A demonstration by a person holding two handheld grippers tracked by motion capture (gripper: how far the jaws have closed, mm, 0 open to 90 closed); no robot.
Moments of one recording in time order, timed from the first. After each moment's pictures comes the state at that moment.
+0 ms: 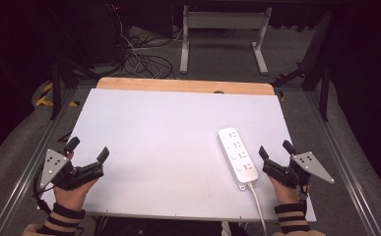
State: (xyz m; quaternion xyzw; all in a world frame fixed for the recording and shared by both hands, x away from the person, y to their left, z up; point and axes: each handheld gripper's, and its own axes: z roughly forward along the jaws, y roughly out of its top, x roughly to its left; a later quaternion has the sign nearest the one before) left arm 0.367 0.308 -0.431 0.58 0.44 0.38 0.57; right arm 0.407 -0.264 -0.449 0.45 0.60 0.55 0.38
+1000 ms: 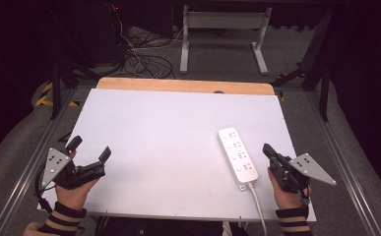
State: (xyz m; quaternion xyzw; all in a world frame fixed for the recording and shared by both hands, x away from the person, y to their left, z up) left arm 0.370 0.305 -0.430 0.59 0.43 0.38 0.57; right arm 0.390 -0.249 -0.428 0.40 0.65 0.55 0.35
